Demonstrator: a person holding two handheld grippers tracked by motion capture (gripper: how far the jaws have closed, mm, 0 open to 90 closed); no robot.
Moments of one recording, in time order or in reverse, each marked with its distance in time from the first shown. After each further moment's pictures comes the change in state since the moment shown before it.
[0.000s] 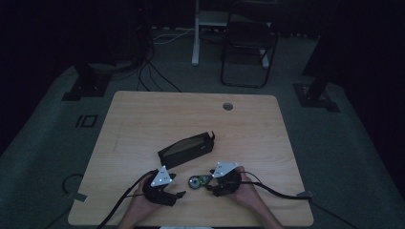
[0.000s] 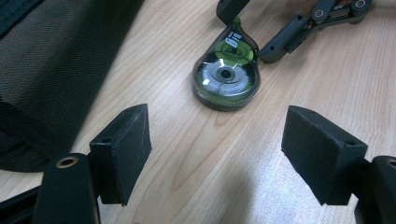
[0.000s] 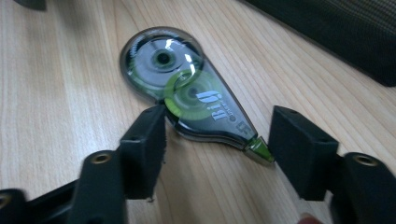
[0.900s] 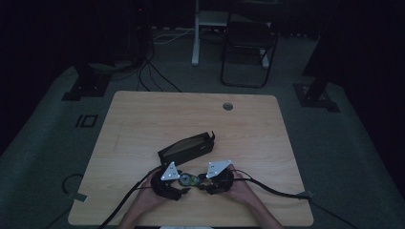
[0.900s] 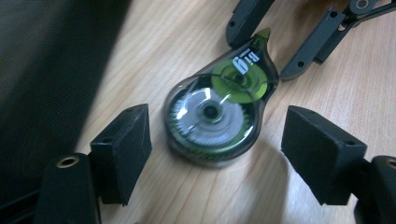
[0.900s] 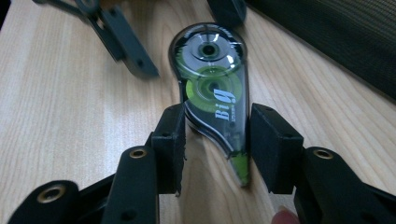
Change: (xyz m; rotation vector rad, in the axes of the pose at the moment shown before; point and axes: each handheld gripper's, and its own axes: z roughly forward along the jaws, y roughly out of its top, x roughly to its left) left arm 0.014 0.006 0.035 0.063 -0.025 0.079; right arm -0.002 0.013 0.019 -0.059 0.177 -0.084
